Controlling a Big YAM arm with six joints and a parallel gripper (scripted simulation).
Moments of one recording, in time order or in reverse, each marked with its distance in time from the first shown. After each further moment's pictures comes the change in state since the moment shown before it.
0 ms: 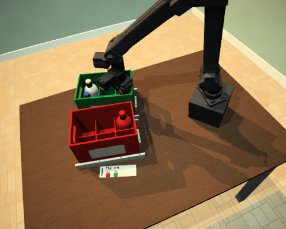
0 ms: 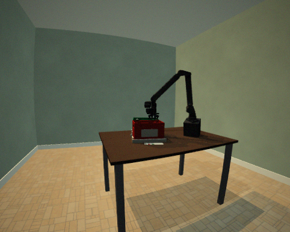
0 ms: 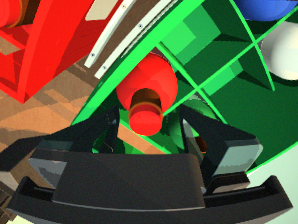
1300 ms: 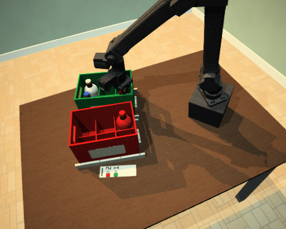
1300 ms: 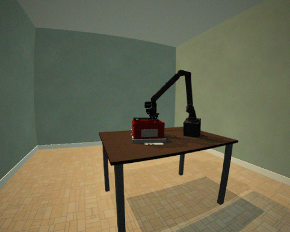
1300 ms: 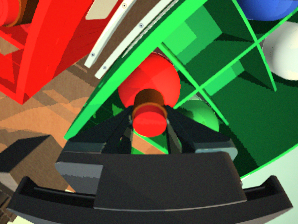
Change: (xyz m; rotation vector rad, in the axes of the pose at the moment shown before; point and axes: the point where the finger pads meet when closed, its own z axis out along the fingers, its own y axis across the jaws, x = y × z) arm 0.001 0.001 0.002 0.001 0.000 0.000
